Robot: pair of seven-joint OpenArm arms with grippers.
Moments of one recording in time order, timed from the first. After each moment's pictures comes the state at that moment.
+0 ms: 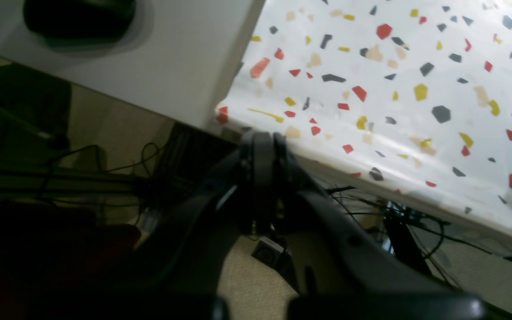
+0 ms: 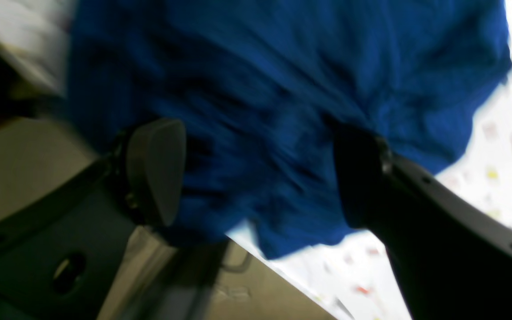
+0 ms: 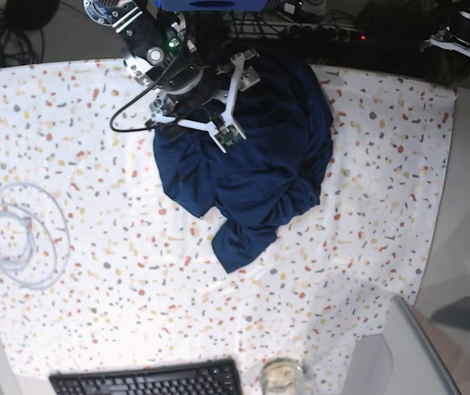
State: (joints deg) left arm 43.5 -10.5 -41.4 91.7 -21.4 -16.8 12.0; right arm -16.1 5.3 -36.5 101.1 -2.5 0.0 -53.1
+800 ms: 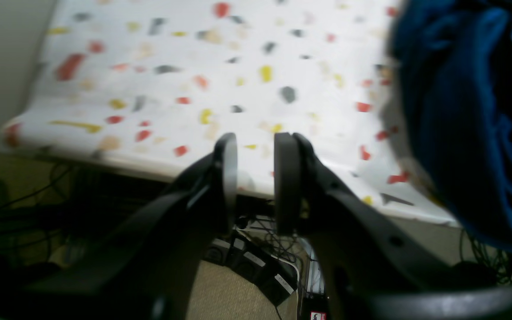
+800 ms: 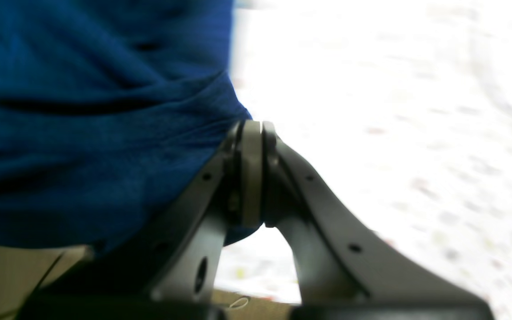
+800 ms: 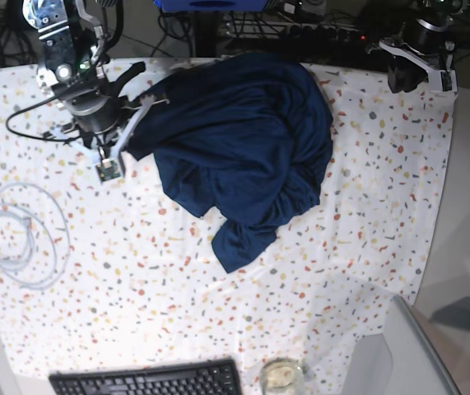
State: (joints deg) left arm 42.3 -10.5 -27.1 93.5 -21.6 -17.2 12.4; right arm -21.8 8.3 -10.8 108.4 -2.1 0.4 -49.6
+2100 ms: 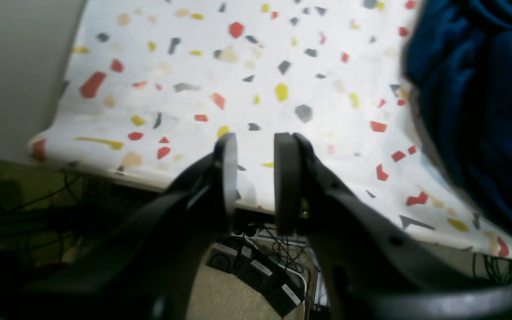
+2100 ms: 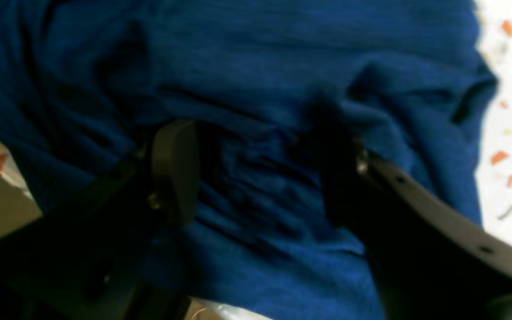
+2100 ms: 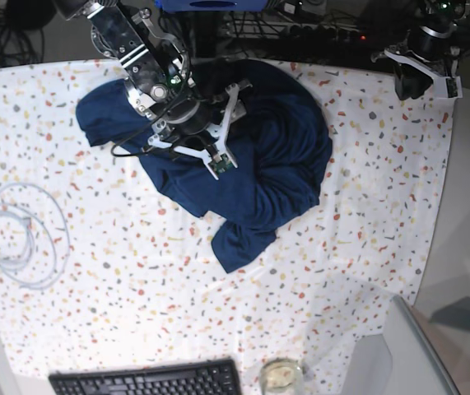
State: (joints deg) left arm 40.6 -10.8 -27.7 93.0 -21.1 -16.8 12.4; right arm -9.6 3.2 -32.0 90.5 -1.4 0.6 -48.3
